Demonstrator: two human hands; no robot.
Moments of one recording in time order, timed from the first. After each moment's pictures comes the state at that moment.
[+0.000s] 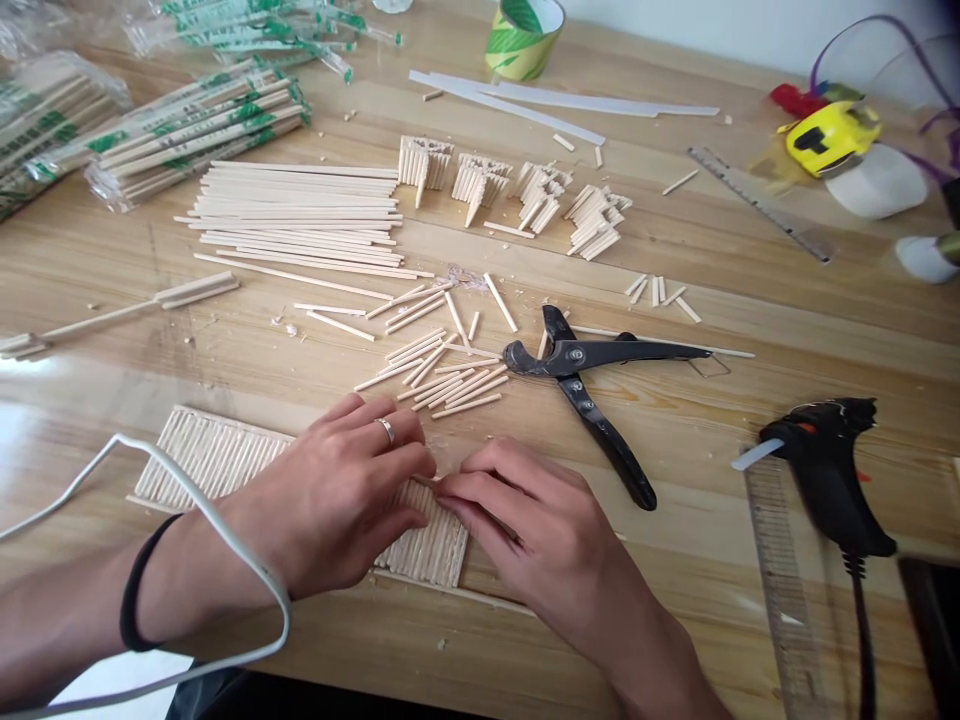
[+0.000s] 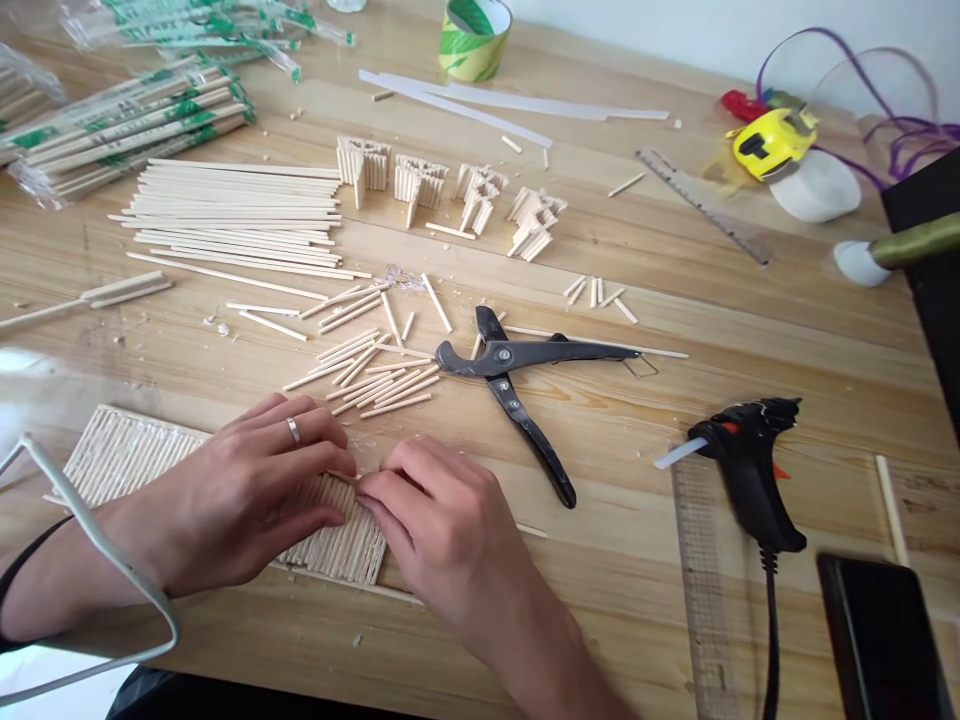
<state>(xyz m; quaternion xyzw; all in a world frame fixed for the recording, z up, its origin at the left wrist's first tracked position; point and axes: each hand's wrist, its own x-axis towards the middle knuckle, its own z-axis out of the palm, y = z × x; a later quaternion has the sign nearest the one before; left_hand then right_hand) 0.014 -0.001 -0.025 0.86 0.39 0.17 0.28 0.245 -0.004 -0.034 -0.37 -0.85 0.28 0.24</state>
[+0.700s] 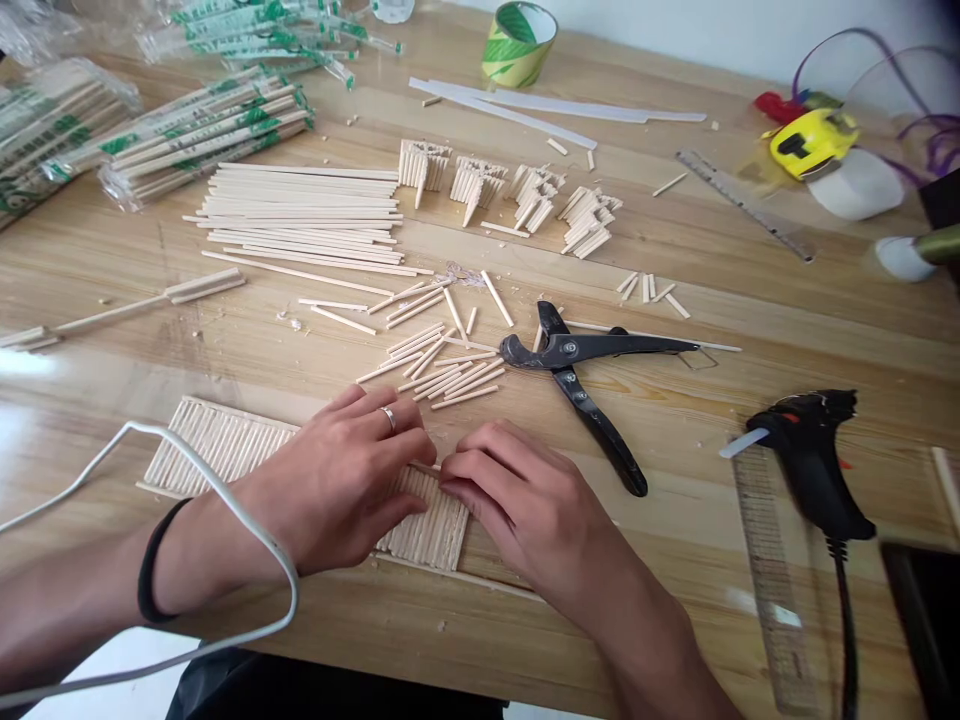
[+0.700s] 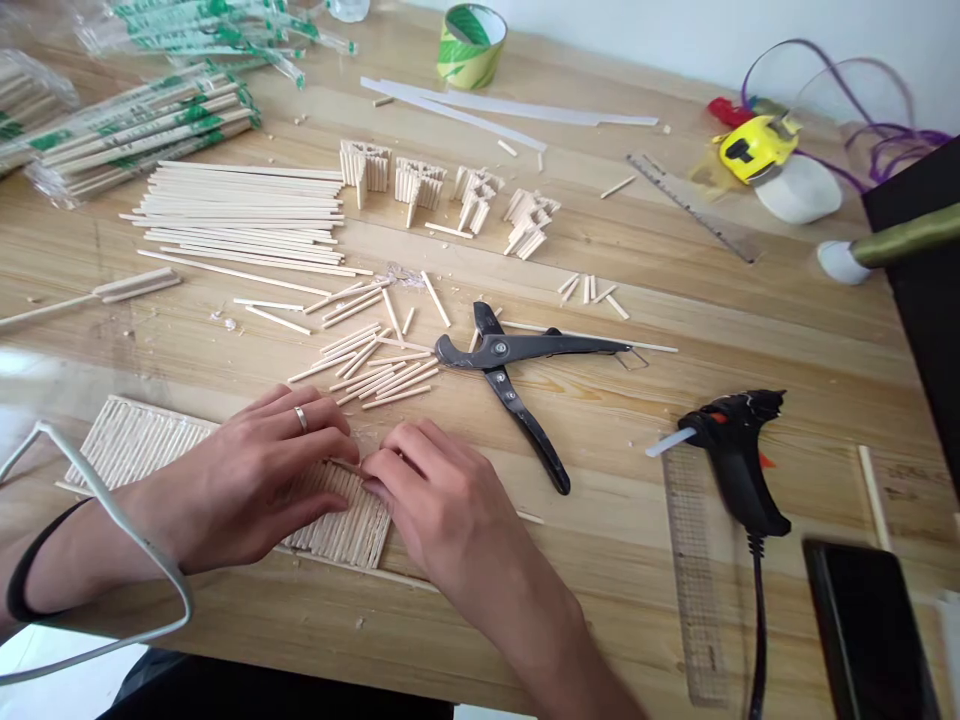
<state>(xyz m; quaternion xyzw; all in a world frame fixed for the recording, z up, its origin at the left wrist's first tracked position) 0.013 -0.001 -0.024 0.86 0.39 0.15 0.29 0.247 0.000 -0.033 -0.35 -0.87 0.27 0.20</state>
